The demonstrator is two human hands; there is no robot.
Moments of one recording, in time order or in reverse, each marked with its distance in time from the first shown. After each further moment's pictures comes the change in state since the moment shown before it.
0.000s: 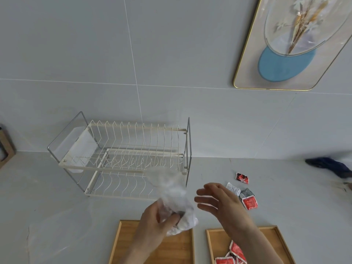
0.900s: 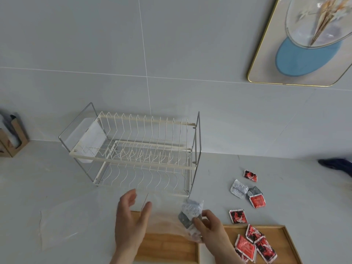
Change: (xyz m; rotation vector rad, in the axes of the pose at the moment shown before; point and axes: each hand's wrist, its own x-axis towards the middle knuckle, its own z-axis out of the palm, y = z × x) left_hand -0.005 -0.063 -0.035 0.066 0.499 -0.048; right_hand 0.003 0.111 0.007 -0.471 0.035 0.121
